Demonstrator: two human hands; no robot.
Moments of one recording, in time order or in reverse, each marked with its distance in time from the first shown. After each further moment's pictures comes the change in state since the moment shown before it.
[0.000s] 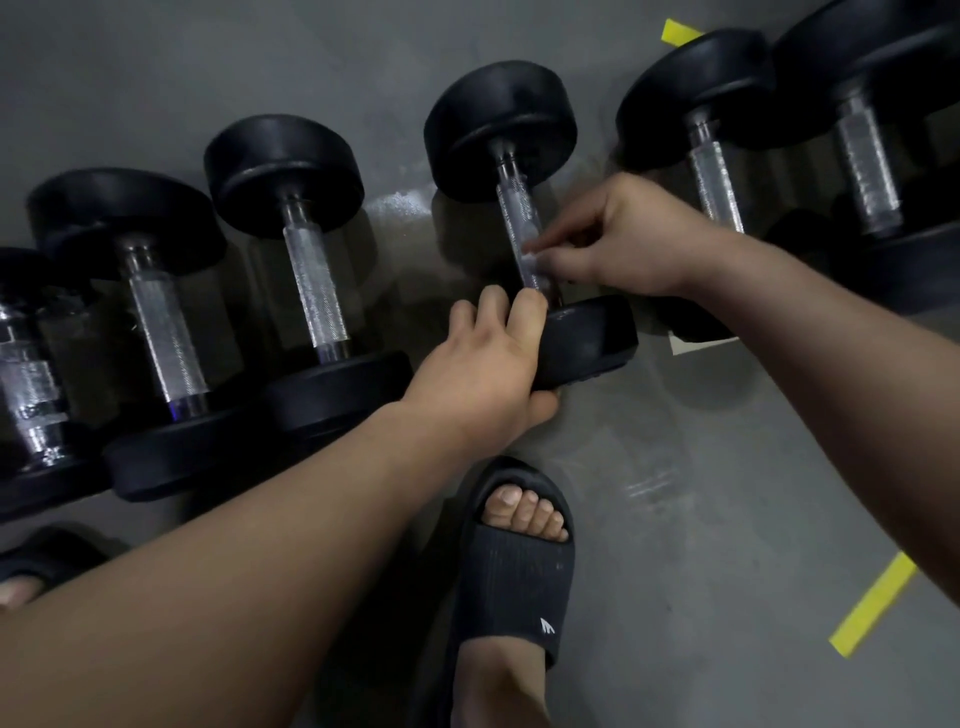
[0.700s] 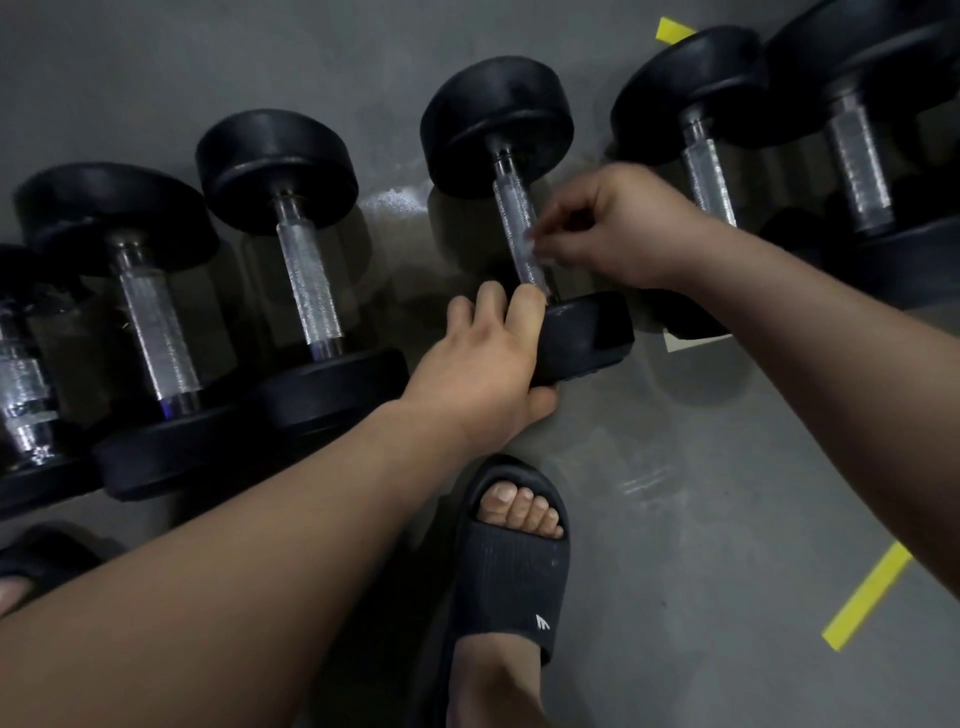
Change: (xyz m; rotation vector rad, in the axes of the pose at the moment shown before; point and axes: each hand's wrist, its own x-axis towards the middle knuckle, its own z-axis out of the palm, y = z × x) left_hand 0.000 0.003 -0.001 -0.019 0.005 0.001; right_hand 0.003 0.003 0.000 0.000 0.025 -0.013
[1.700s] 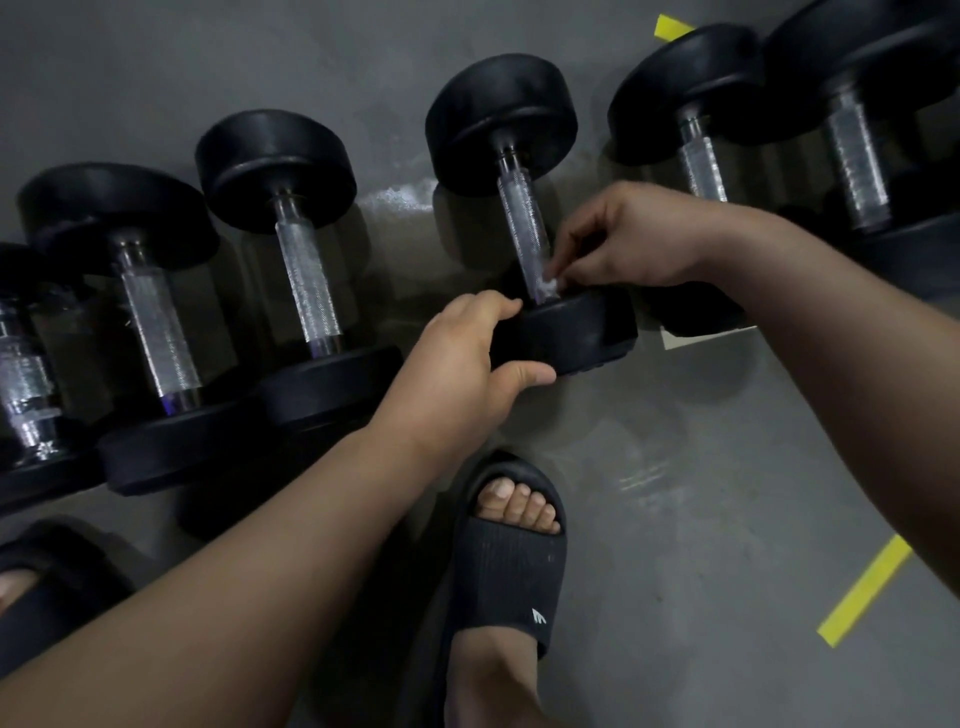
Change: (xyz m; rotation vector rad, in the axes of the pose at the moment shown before) left_hand -0.017 -0.008 -0.005 -0.492 0.173 -0.109; right_hand -0.008 0.003 -0.018 -0.023 -0.276 0.125
